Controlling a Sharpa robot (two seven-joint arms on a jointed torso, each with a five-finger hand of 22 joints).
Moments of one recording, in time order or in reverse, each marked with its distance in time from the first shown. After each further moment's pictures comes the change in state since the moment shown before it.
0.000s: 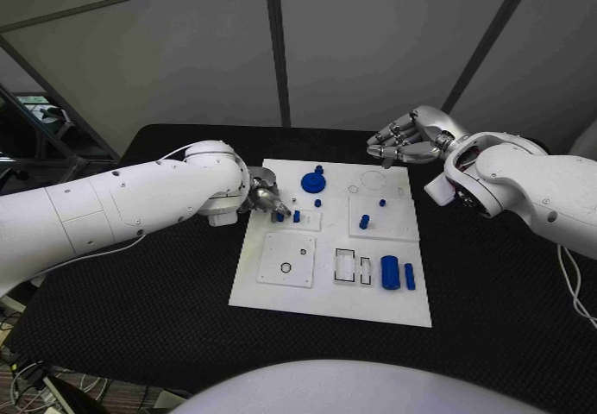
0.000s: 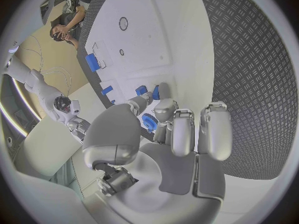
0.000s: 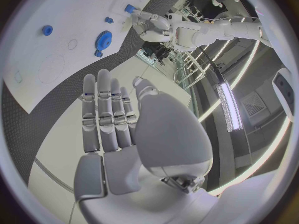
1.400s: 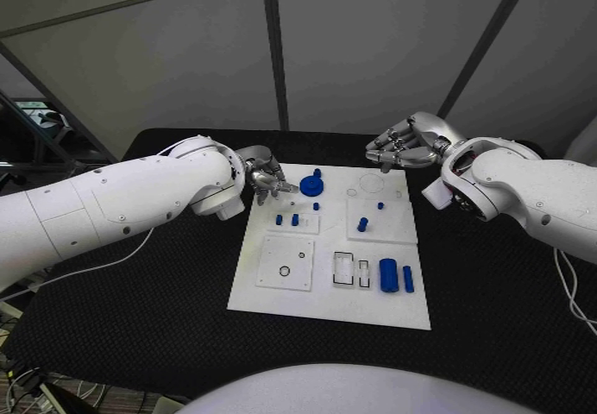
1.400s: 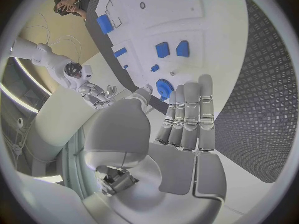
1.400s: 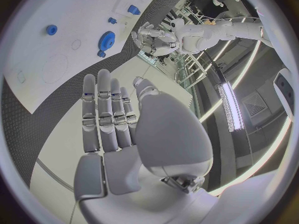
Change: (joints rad) left arm -0.002 -0.031 0.043 0.032 0.109 -0.289 0.109; left_hand 0.278 -0.013 -0.295 0.085 0.000 -0.273 0.151 -0.137 -0.141 -0.484 0.144 -0.379 -0.427 -0.352 0.123 -0.609 -0.519 0.132 -0.465 0.111 -0.706 -0.495; right arm -0.008 0.005 0.000 -0.019 0.000 0.003 0.000; right_hand -0.008 0.000 -0.001 0.003 0.000 -0.007 0.001 0.000 0.000 0.000 0.000 0.000 0.000 0.000 0.000 -0.004 0.000 0.000 0.000 0.000 0.000 -0.002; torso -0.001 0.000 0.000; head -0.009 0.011
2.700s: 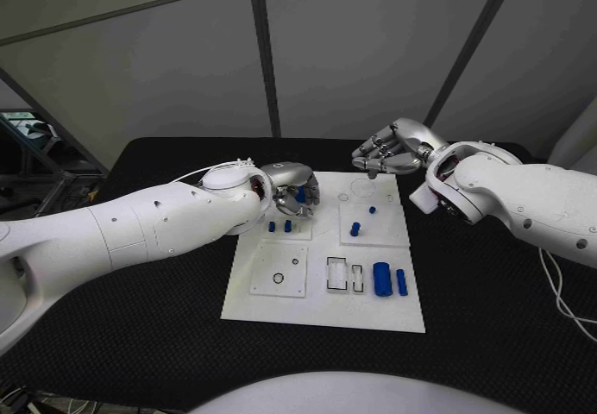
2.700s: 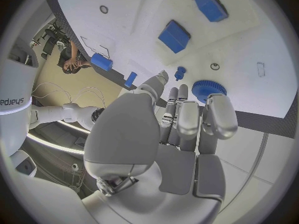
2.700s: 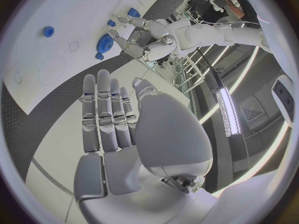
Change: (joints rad) left arm -0.022 0.188 -0.085 -0.183 -0.442 -0.077 0.450; left_hand 0.229 -0.080 0.067 -0.130 -0.007 0.221 -0.045 -0.223 -0.292 0.113 -0.015 -0.345 -0.420 0.310 -0.030 0.421 0.204 -0.086 0.395 -0.028 0.516 0.453; right arm -0.001 0.007 -0.001 0.014 -0.049 0.000 0.006; right_hand 0.005 0.005 0.012 -0.003 0.034 0.000 0.000 0.000 0.000 -0.004 0.004 -0.004 -0.003 -0.004 0.004 -0.008 0.000 0.000 0.000 0.000 -0.012 -0.003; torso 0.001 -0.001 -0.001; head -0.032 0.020
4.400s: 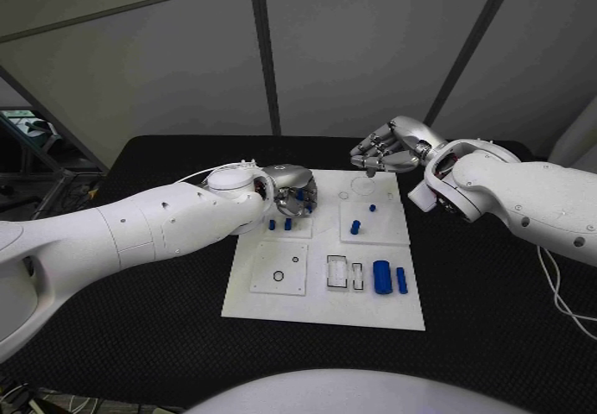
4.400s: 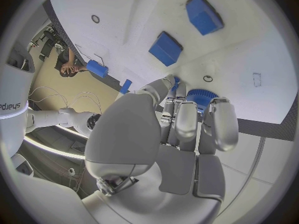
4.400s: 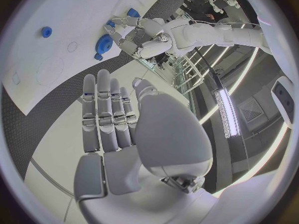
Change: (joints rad) left arm -0.018 0.025 0.003 -0.038 -0.033 0.023 -0.024; left_hand 0.035 0.054 0.162 -0.054 -0.005 0.095 -0.002 -0.008 -0.019 0.113 -0.022 -0.027 -0.021 0.027 -0.012 0.010 -0.007 -0.039 0.047 -0.014 0.089 0.042; right arm -0.001 0.006 0.000 -0.001 -0.011 0.000 0.001; right_hand 0.000 0.000 0.000 0.000 0.006 0.000 0.000 0.000 0.000 0.000 0.000 0.000 0.000 0.000 0.000 0.000 0.000 0.000 0.000 0.000 0.000 0.000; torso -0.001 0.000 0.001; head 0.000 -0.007
